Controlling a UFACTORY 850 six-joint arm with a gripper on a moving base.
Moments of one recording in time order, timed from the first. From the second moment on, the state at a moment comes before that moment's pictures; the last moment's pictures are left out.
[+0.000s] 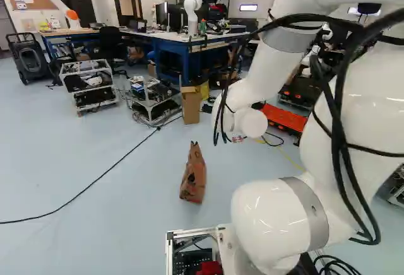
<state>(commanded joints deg) 0.0 -0.9 -17.6 0.0 50.0 0.0</state>
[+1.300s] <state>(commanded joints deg) 2.8 -29.0 -40.3 0.0 38.5 0.0</state>
